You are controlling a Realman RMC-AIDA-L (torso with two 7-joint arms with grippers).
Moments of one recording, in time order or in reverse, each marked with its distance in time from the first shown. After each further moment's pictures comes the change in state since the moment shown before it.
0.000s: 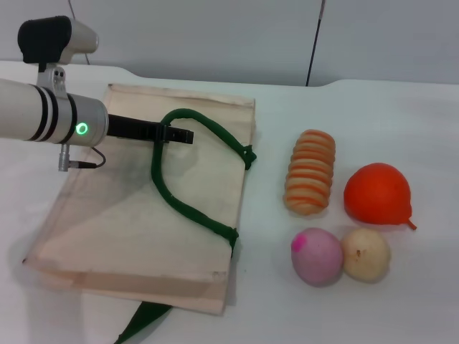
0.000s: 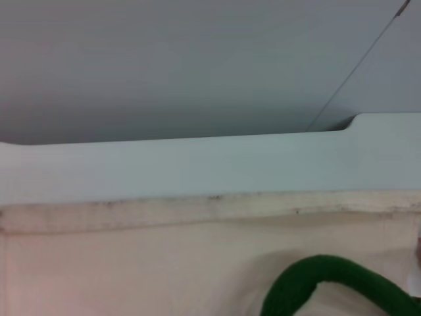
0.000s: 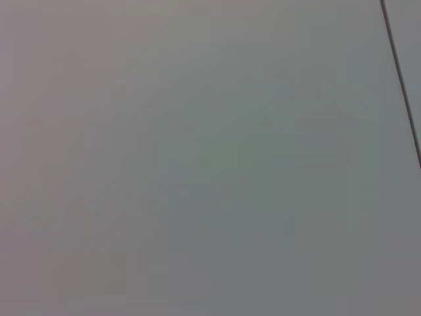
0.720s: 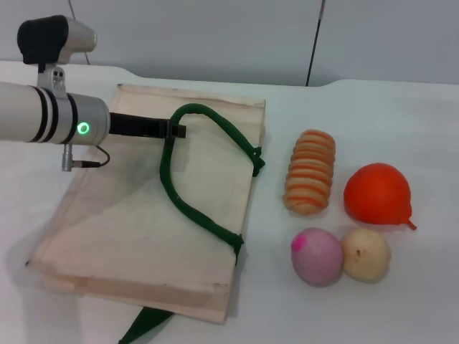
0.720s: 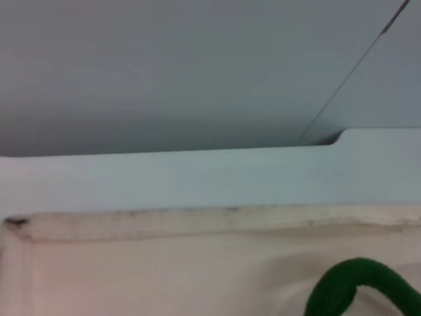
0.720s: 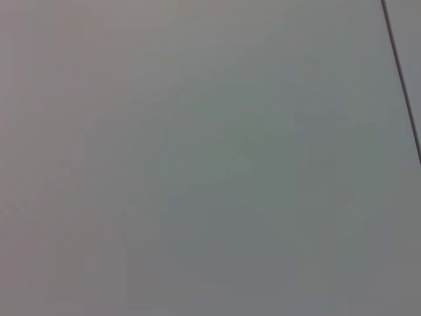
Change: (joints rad) left arm 0.008 0.000 -0.011 -0.013 -0.062 -0.004 0.047; right arm 0.000 0.000 0.000 0.002 0.000 0.000 0.000
